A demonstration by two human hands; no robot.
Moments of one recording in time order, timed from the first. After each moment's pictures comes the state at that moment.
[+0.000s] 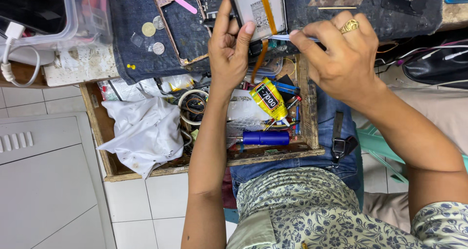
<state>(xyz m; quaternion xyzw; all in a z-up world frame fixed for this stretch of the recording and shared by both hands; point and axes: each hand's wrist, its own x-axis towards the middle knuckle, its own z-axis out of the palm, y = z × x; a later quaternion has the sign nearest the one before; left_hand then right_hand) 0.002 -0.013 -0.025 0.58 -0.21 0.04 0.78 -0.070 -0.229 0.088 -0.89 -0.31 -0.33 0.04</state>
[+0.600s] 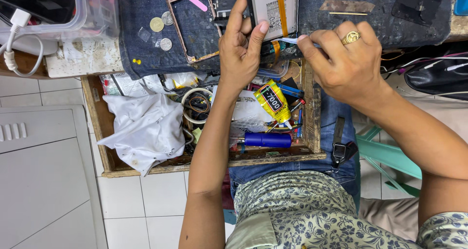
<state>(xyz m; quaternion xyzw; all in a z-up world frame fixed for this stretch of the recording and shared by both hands) 0.000 -0.018 -0.022 0.60 -0.22 0.07 0.76 -0.061 -0.221 0.094 -0.88 -0.36 -0.32 -0.04</state>
